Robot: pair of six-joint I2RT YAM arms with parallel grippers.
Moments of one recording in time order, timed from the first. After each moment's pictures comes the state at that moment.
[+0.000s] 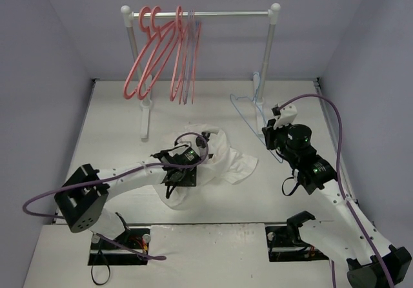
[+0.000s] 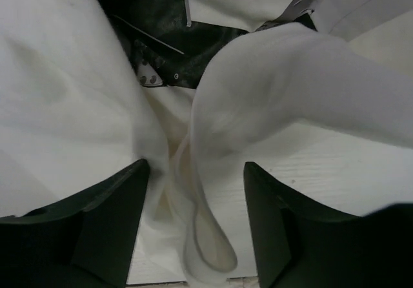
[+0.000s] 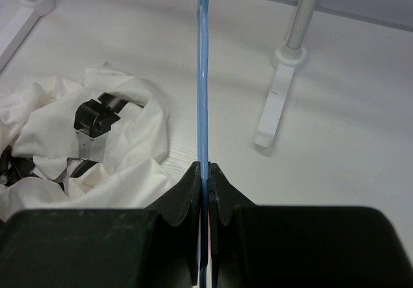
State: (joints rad) left arm -0.89 1.46 0.89 -0.65 -0.26 -0.84; right arm 0.42 0.83 0.75 -0.22 0.08 0.04
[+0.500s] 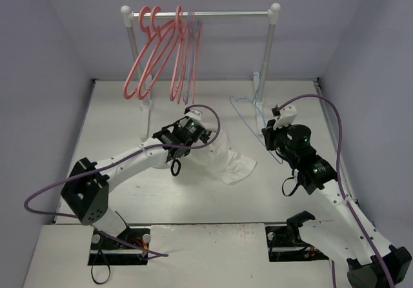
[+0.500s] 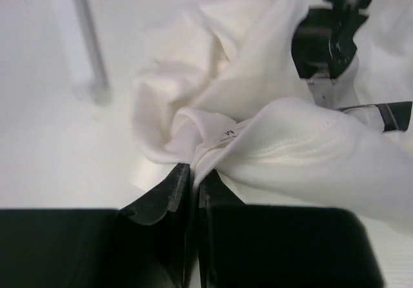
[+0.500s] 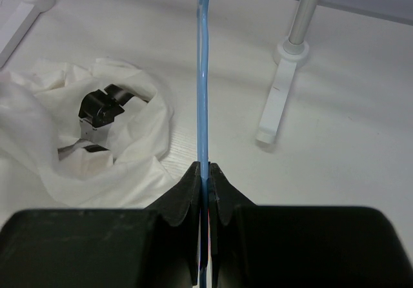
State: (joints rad) left arm -0.79 1.55 1.18 -0.60 -0.59 -0.27; right arm 0.42 0.83 0.75 -0.24 0.08 0.05
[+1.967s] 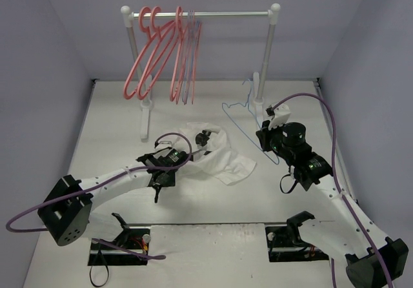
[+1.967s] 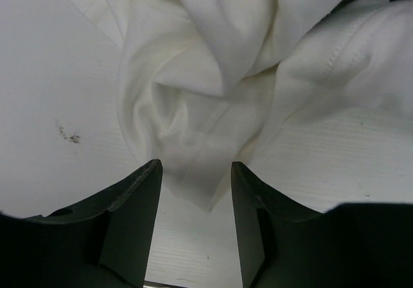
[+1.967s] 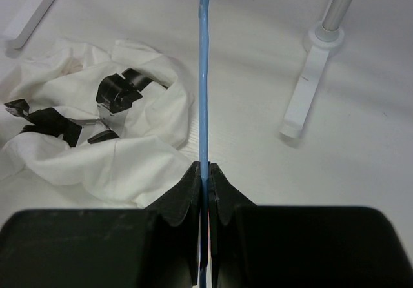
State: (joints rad) left arm -0.79 1.33 0.77 -0.73 -0.42 -0.80; right arm 0.42 0.88 0.76 -0.24 0.00 0.07
